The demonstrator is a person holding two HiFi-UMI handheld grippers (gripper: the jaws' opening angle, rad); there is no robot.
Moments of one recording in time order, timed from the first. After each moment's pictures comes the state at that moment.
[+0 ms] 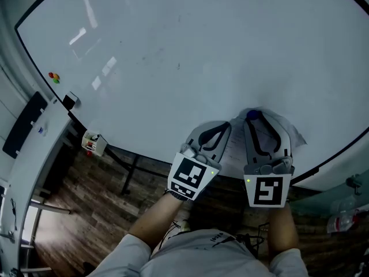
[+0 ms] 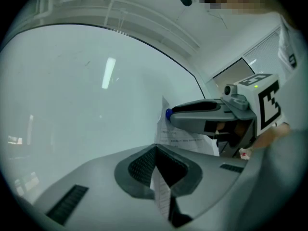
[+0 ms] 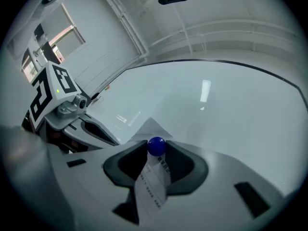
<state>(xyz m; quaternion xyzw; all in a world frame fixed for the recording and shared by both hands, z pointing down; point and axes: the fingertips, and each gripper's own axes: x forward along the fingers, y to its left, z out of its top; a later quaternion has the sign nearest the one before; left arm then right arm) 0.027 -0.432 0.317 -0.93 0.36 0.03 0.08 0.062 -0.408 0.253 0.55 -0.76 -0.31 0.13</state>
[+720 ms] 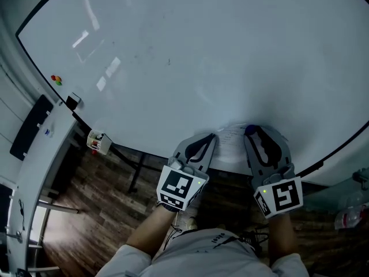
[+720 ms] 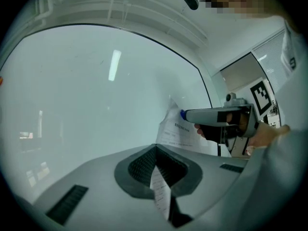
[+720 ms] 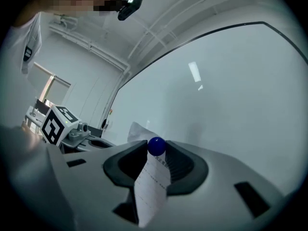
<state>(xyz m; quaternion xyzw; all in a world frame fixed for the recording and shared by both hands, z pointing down) -0.002 -0.403 0.361 -0.92 0.40 -0.02 0.03 0.084 -0.377 0.291 0.51 -0.85 -0.13 0.00</state>
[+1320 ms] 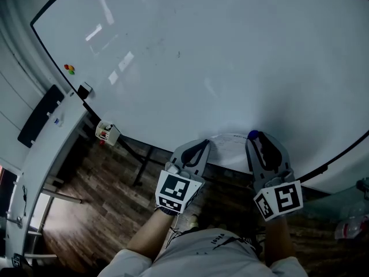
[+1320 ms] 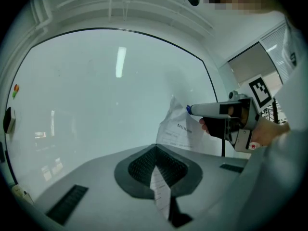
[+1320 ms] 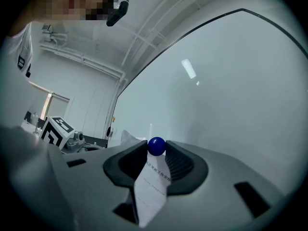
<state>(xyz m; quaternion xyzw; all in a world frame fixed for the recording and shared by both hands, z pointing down) -0.030 -0.382 0.384 -0.89 0.45 -0.05 0.03 0.085 -0.365 0.313 0.50 -0.86 -0.07 -0.05</state>
